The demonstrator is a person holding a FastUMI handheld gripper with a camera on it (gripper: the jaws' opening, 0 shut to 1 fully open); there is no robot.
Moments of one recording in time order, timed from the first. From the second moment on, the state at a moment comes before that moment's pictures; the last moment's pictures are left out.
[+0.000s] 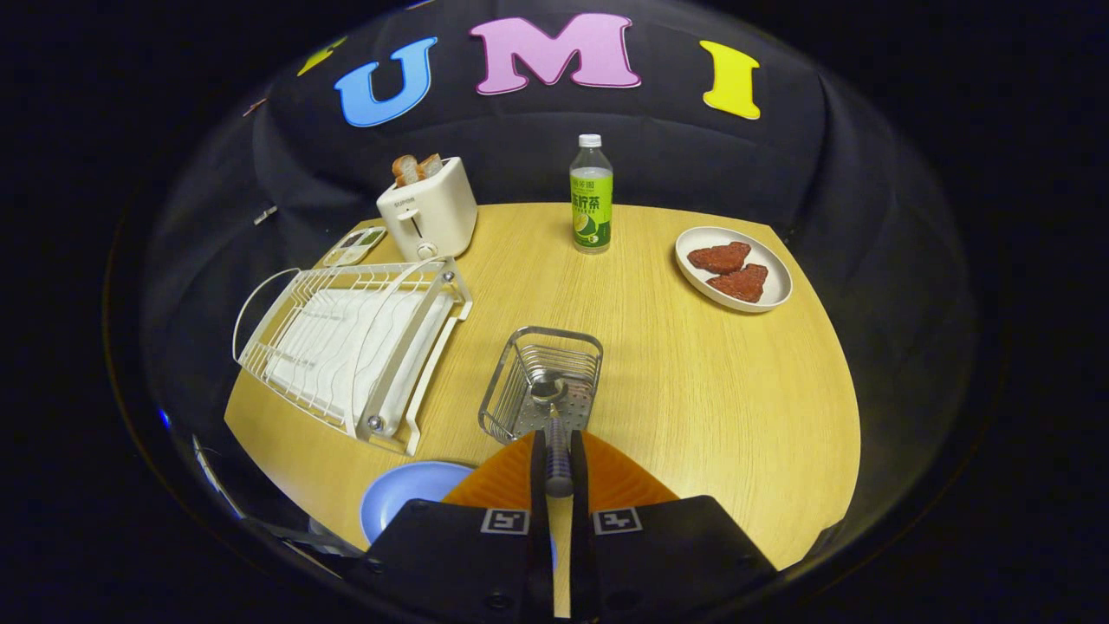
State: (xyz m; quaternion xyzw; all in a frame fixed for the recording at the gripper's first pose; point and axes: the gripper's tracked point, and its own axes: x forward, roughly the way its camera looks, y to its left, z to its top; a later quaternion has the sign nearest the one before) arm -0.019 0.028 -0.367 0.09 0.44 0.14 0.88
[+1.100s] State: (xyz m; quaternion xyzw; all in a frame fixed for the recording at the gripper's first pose) arm -0.141 0.058 -0.281 0.11 0.41 0.22 0.88
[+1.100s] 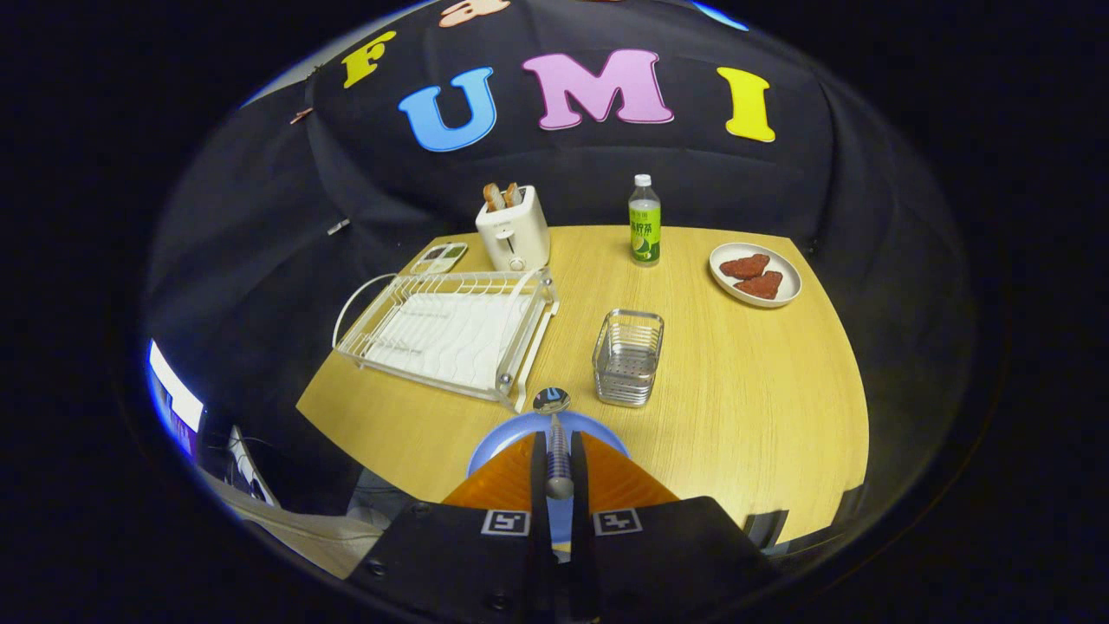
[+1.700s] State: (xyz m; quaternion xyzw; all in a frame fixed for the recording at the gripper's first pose) arm -0.164 0.087 -0.360 0.09 0.47 0.22 0.85
